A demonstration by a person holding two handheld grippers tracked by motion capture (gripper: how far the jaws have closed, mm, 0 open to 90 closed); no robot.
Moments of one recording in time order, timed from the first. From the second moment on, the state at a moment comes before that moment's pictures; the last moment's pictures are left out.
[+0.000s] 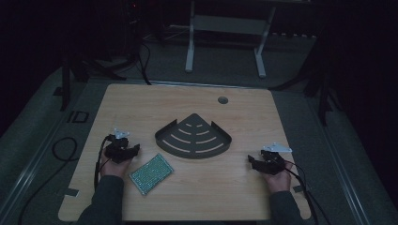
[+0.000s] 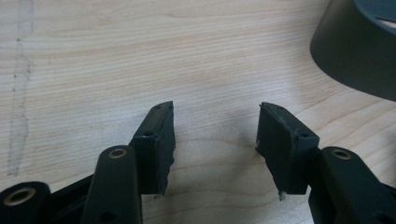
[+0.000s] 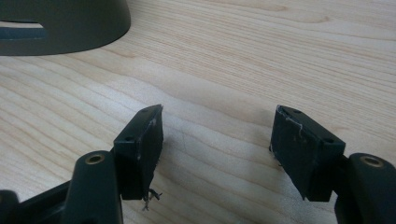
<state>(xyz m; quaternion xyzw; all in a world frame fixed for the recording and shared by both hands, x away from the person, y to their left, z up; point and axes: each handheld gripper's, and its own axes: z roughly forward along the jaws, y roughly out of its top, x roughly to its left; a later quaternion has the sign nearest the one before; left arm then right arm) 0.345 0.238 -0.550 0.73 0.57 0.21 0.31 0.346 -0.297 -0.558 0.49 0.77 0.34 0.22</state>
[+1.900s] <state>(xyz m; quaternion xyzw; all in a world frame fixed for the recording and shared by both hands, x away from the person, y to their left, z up) 0.306 0.187 -0.513 0.86 0.41 0.08 0.28 0.343 -0.296 -0.559 0.49 0.77 0.34 0.22</state>
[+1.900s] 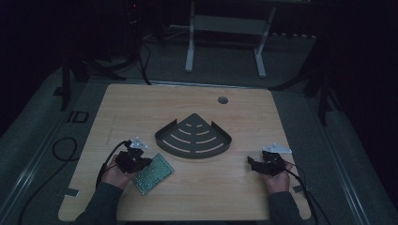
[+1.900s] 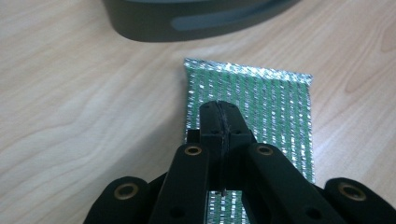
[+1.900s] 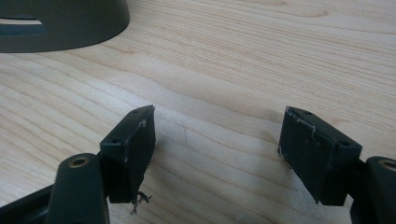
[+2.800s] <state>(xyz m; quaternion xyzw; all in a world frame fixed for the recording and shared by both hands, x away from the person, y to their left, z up) 0.312 0.205 -0.521 0.84 0.47 0.10 0.25 0.343 -0.296 -0.559 0.49 0.77 0.34 0.22</state>
